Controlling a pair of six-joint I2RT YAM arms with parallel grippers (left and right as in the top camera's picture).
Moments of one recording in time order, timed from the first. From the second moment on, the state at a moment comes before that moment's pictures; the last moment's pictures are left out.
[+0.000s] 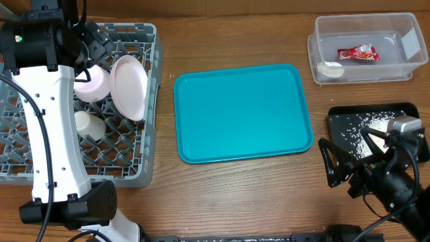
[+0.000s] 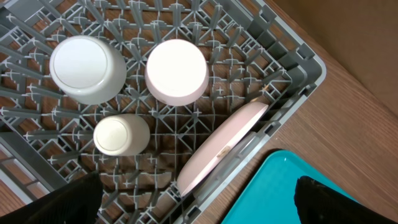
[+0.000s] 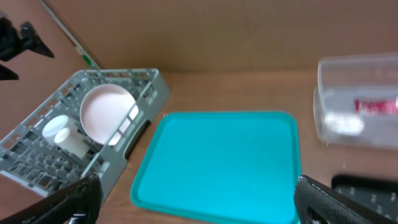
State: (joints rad) left arm 0.08 1.81 2.27 -1.53 -0.23 -0.65; right arm -0.04 0.64 1.26 -1.02 -0.47 0.10
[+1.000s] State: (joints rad) left arm 0.08 1.81 2.27 -1.53 -0.23 -0.65; right arm 0.11 0.02 0.16 -0.15 -0.28 0.12
